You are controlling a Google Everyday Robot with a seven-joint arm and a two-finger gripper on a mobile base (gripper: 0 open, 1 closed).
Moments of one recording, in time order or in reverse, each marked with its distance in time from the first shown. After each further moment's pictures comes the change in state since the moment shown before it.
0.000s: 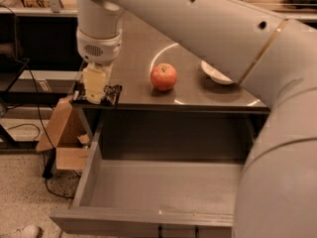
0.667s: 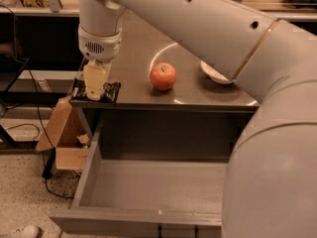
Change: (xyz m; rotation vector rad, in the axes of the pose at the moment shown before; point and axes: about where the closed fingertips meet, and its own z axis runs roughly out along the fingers) arm -0.012 -0.011 0.007 -0.013 -0.026 -0.030
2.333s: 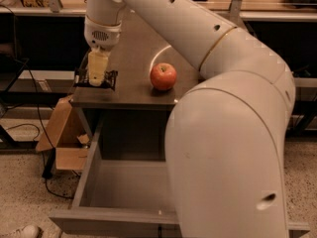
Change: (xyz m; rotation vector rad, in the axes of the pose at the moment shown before) arm -0.019 -0.064 0.017 -0.058 -0.066 -0.111
